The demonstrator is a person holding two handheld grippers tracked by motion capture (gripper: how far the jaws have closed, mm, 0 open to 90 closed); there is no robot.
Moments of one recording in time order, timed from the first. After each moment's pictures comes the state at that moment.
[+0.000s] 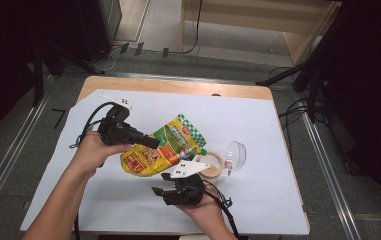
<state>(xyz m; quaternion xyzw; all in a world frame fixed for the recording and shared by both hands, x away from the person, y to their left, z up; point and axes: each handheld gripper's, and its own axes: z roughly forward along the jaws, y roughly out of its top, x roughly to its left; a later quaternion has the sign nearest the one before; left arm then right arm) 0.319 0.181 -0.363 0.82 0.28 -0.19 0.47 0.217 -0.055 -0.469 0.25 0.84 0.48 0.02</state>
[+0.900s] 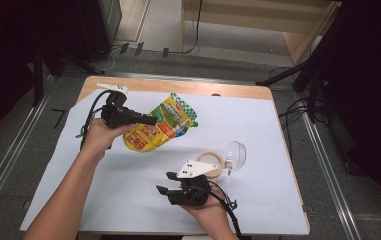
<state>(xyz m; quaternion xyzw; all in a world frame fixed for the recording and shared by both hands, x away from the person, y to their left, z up) 0.378 0.197 -0.395 0.79 0.32 -0.11 0.52 0.214 -0.068 -0.466 0.27 0.83 0.49 0.03</state>
